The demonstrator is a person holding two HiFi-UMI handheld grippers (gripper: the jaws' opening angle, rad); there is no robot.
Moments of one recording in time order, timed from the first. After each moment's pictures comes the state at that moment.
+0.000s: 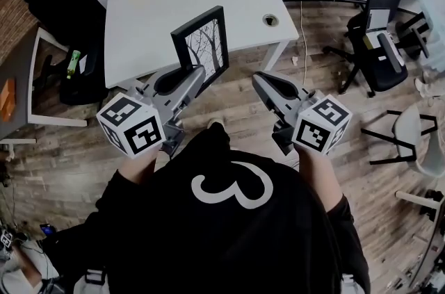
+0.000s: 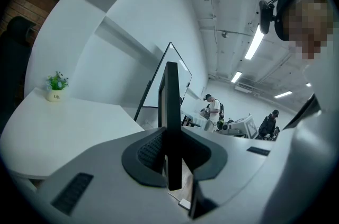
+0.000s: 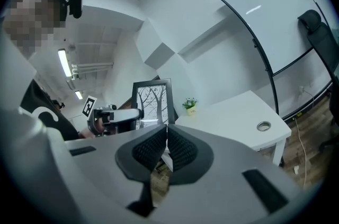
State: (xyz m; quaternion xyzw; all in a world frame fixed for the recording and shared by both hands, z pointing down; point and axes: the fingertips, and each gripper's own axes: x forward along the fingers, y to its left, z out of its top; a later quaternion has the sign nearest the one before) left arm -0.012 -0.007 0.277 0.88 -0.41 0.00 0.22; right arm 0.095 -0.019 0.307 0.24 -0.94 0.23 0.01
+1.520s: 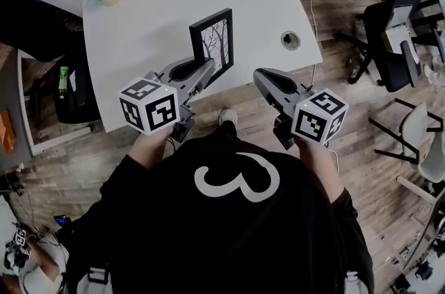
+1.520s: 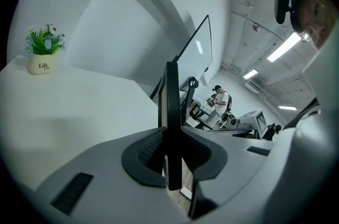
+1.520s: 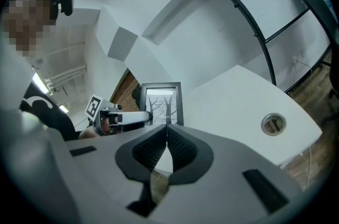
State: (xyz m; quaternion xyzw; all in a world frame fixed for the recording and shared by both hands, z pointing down) left arm -0.068 -0.223 0.400 0.85 -0.38 0.07 0.35; right arm 0.031 -0.209 0.407 0.26 -0.90 0.35 0.06
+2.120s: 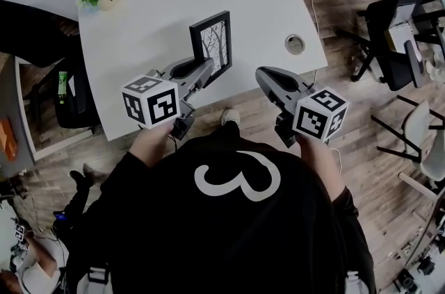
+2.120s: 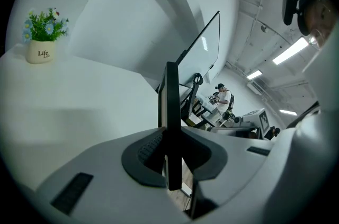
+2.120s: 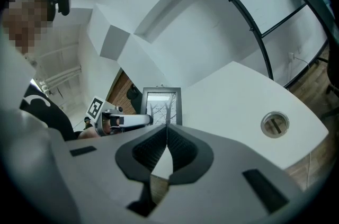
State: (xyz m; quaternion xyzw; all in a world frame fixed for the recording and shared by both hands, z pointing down) left arm -0.083 -0.251 0.435 0.84 -0.37 0.09 0.39; right arm 0.025 -0.236 0.430 0.28 -0.89 0.36 0.07
